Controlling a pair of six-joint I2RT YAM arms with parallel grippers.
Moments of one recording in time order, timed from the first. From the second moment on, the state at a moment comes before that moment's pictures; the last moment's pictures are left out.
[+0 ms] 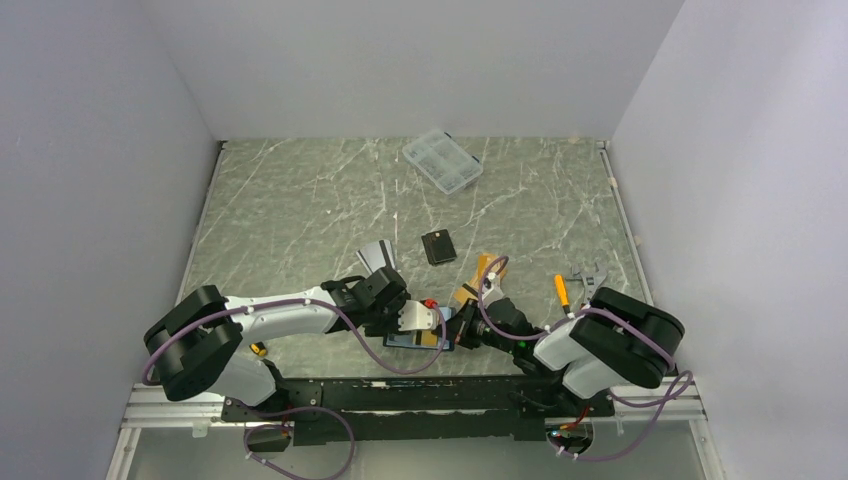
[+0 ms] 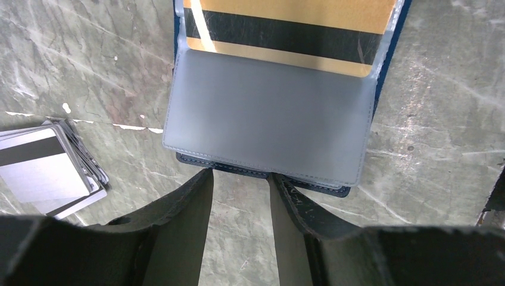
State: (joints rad) left arm -0.96 1.41 0.68 -0.31 0.04 0.64; right arm 0.91 1.46 0.07 0.95 -0.08 1.17
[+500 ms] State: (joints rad) left arm -0.97 1.41 0.68 -0.31 0.03 0.64; right arm 0.88 1.47 0.07 0.94 -0.11 1.20
